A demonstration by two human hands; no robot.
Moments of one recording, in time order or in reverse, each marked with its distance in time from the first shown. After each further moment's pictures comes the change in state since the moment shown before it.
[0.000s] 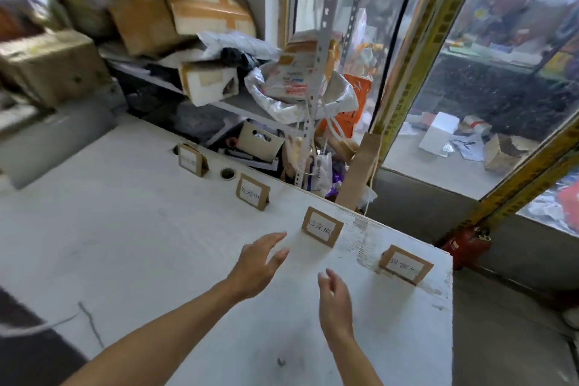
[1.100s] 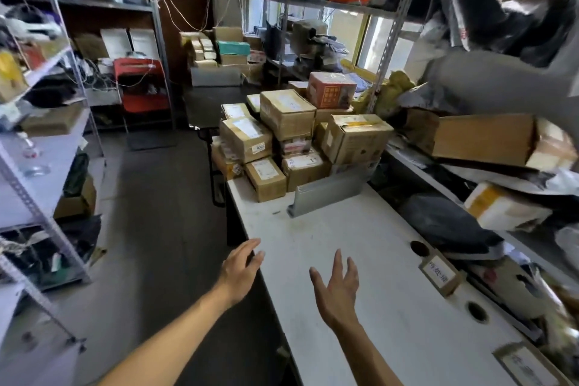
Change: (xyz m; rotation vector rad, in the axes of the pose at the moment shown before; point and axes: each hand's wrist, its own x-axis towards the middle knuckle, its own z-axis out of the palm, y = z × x) left_hand -0.258 -0.347 -0.421 -0.217 0.781 -0.458; right_hand -0.184 -0.207 0.520 -0.579 -0.552 -0.673
